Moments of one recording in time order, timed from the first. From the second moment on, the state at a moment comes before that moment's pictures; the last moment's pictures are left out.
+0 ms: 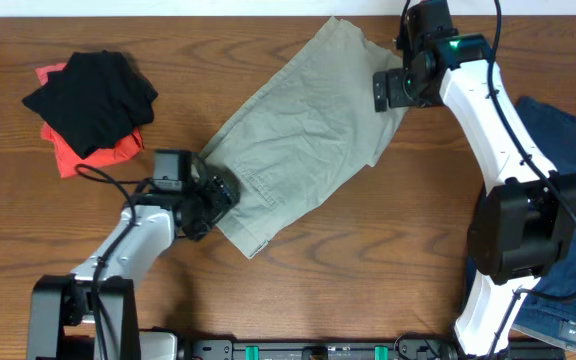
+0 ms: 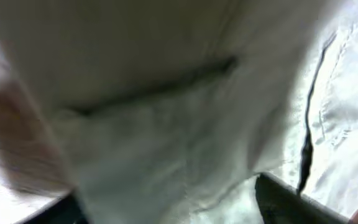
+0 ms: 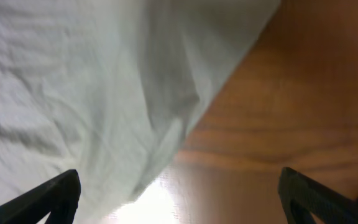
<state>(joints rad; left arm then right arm) -0.09 1.51 0.65 -0.37 0.34 -0.80 0.19 2.04 1.84 -1.04 0.02 0.12</state>
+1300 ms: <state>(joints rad) -0.06 1.09 1.14 -1.02 0.50 -0.59 0.85 2.04 1.25 -0.39 -0.55 0.07</state>
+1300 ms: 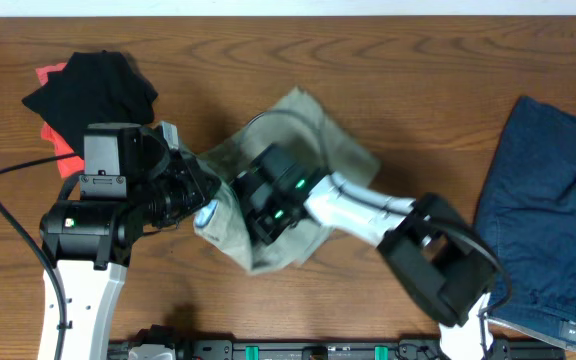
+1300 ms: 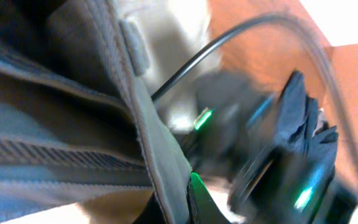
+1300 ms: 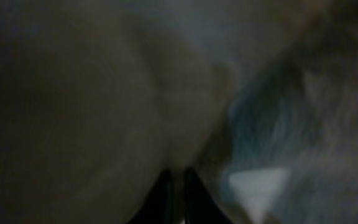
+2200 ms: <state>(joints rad) -0.19 1.31 1.15 -0.97 0.48 -0.58 0.45 1.83 1.28 -0.69 -0.11 0.16</state>
